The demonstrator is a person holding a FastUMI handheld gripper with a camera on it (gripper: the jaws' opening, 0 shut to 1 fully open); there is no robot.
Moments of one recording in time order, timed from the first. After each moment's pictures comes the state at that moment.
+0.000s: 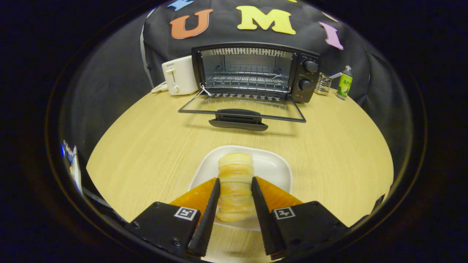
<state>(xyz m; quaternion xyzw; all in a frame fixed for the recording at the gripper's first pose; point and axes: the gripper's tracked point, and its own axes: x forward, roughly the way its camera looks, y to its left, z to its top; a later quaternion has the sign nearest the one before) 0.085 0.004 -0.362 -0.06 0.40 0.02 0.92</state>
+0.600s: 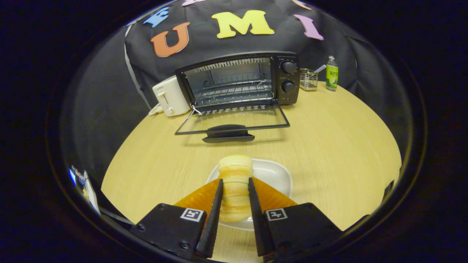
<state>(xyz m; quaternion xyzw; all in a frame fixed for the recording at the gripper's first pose) 0.090 -0.001 -0.321 0.04 0.36 0.03 0.93</state>
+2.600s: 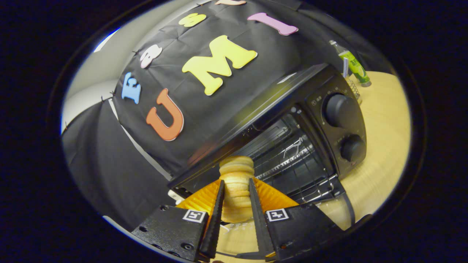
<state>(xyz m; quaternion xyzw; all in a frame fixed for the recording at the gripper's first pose) 0.365 0.005 -0.243 0.27 0.15 0.11 0.94</state>
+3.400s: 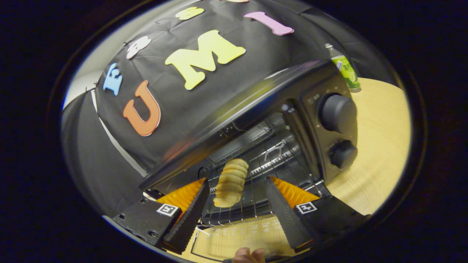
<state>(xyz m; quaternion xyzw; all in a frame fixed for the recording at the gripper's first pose) 0.367 -0.009 -0.258 0.26 0.19 0.03 0.95</state>
